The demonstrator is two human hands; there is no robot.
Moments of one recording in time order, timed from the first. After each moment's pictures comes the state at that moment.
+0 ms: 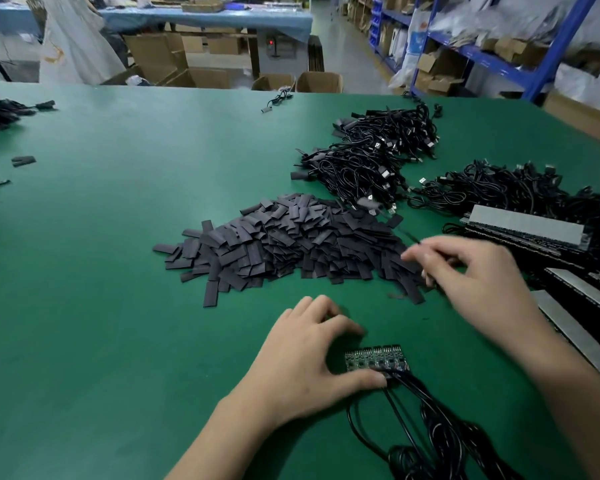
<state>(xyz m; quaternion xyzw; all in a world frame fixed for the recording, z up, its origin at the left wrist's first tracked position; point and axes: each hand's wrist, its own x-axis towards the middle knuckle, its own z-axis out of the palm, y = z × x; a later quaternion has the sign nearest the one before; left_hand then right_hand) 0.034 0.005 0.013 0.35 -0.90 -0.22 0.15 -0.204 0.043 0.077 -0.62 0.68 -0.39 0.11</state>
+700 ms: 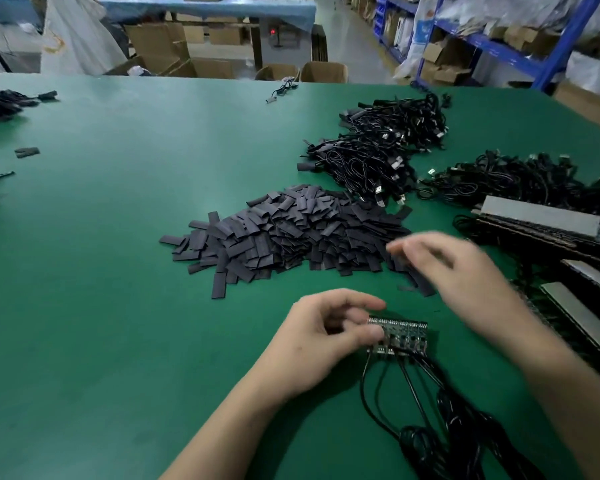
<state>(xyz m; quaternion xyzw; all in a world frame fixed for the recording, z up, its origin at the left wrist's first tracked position) 0.030 0.003 0.021 0.31 -0.66 -0.62 0.29 -0.184 0.033 0.068 -0.61 0.66 -0.38 0.22</state>
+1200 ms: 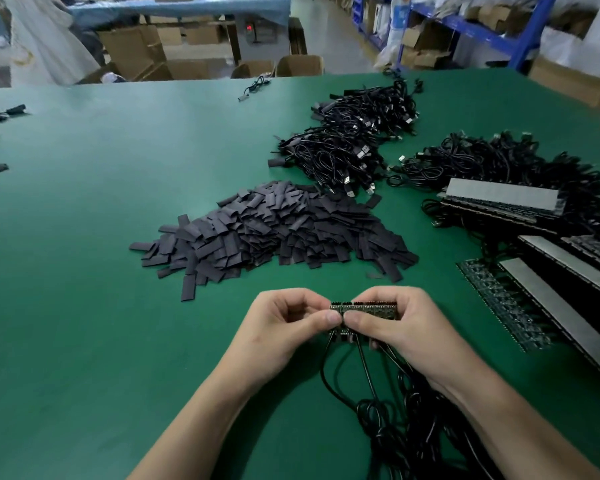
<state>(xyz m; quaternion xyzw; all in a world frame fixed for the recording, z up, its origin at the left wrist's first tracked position) 0.024 0.007 0.021 0.34 -0.61 -0.64 0.31 -0.168 0.075 0.017 -0.46 0.55 -0.47 0.50</state>
